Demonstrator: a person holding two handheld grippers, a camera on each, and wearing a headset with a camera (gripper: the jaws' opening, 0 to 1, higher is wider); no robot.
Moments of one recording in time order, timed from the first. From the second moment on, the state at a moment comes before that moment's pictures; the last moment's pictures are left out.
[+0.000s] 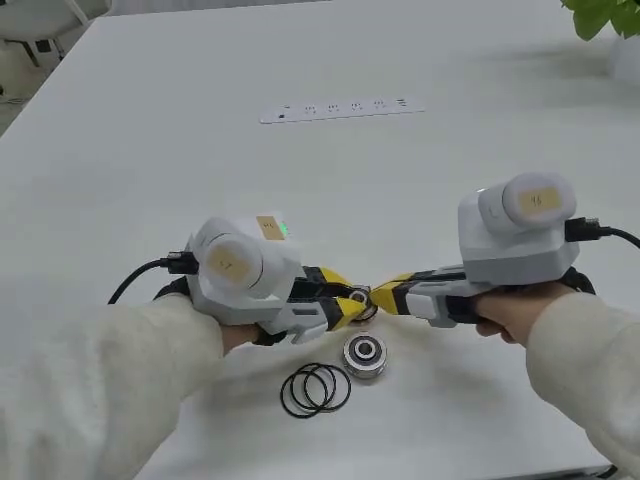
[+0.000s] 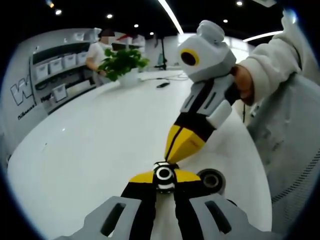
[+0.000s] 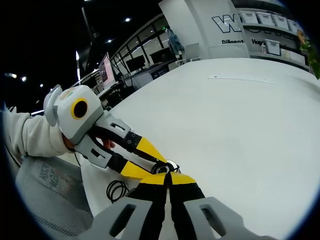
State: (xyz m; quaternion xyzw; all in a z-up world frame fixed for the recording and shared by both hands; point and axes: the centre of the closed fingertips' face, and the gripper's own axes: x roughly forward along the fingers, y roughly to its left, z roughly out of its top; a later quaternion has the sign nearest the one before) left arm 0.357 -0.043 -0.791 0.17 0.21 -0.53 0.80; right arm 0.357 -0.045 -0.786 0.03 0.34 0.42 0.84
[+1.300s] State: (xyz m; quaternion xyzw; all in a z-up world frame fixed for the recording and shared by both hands) left arm 0.355 -0.039 -0.791 0.18 0.21 -0.52 0.81; right arm 0.361 -0.044 -0.783 0.04 0.33 0.43 0.84
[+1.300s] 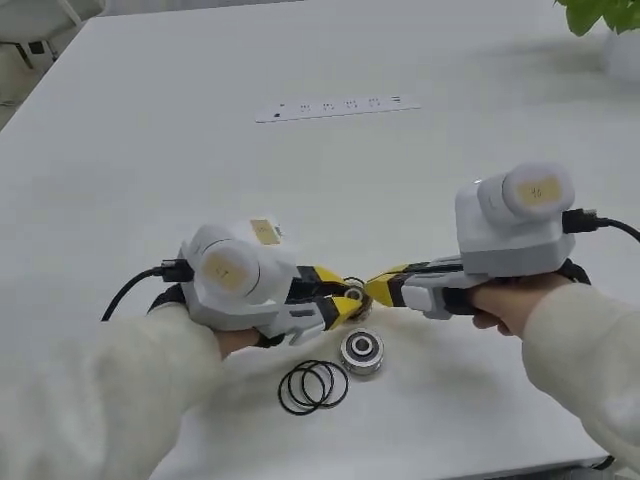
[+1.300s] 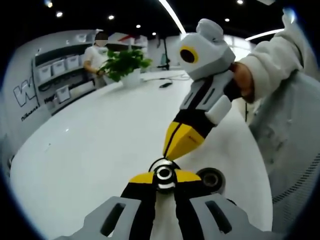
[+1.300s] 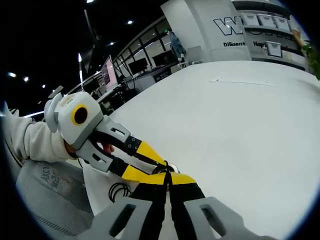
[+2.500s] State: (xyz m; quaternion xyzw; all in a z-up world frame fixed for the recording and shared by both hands) left arm 0.339 -0.008 -0.729 0.15 0.19 -0.51 0.82; right arm 0.360 -0.046 -0.764 0.06 0.32 0.43 0.85
